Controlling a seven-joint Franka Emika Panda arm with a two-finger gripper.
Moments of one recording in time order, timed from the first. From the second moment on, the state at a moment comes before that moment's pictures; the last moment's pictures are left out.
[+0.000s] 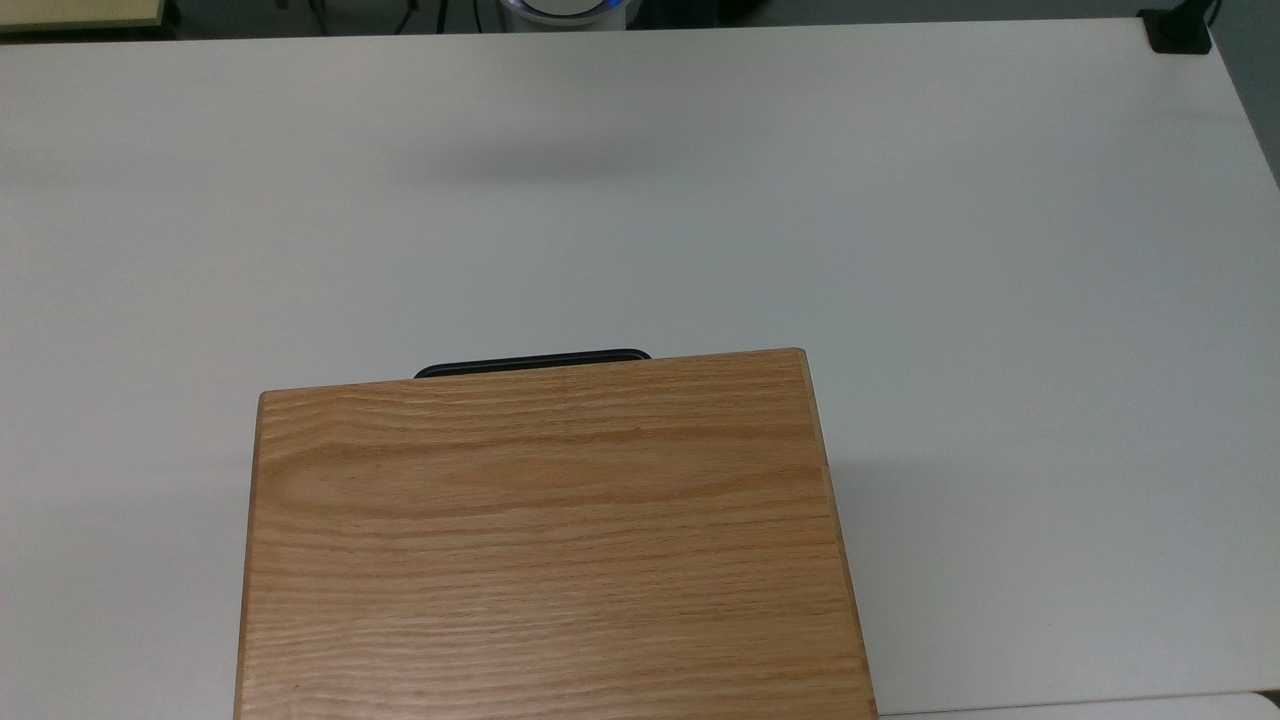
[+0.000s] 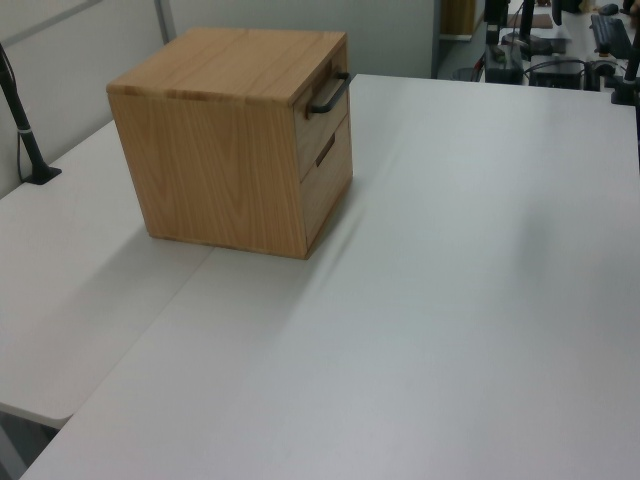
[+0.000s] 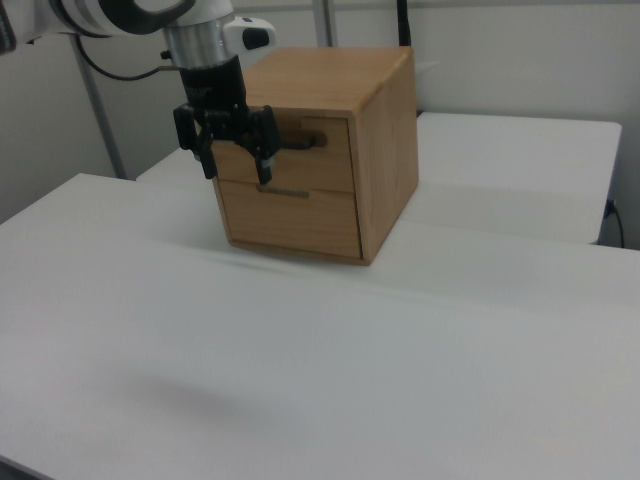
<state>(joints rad) 0.05 0.03 -0.20 -1.48 -0.05 1.53 -0.21</state>
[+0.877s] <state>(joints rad) 0.07 0.06 -0.20 -1.48 -0.06 1.53 -0.22</state>
